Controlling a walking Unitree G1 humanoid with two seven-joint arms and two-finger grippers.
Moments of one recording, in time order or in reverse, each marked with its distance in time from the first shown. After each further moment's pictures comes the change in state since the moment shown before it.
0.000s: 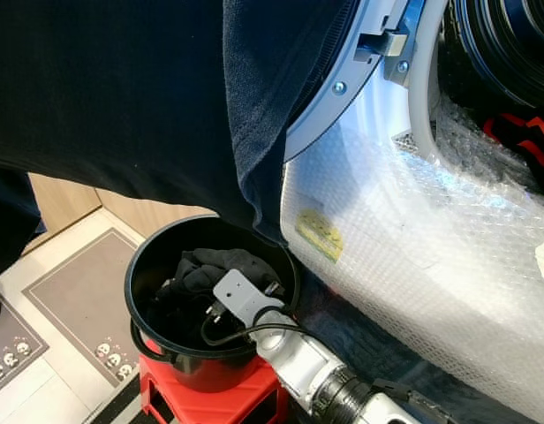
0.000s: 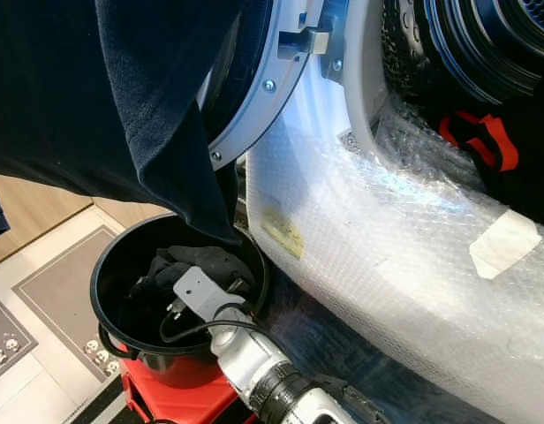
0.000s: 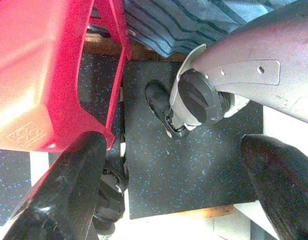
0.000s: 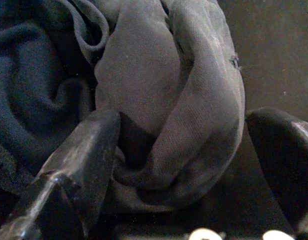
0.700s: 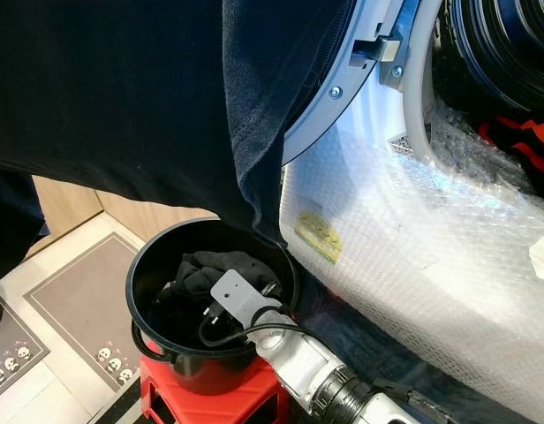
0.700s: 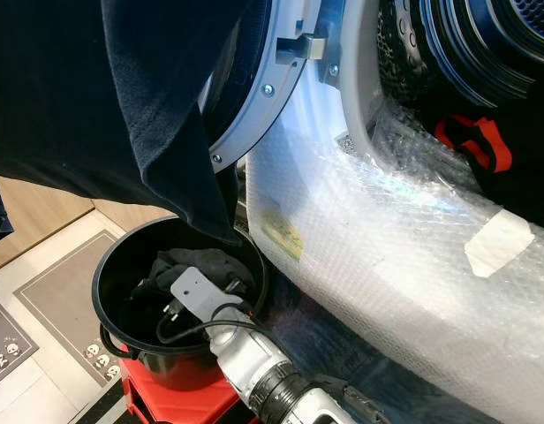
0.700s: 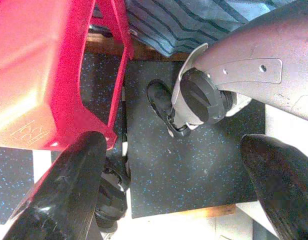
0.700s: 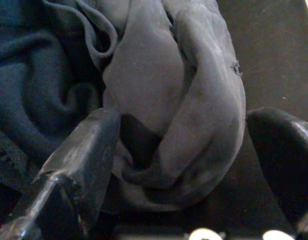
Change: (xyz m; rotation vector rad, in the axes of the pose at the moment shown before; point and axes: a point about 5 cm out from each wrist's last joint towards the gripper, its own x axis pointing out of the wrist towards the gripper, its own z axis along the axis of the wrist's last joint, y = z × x) left arm 0.000 0.000 -0.002 -0.001 0.008 -0.002; right arm -0.001 0.003 0.007 0.001 -0.009 0.020
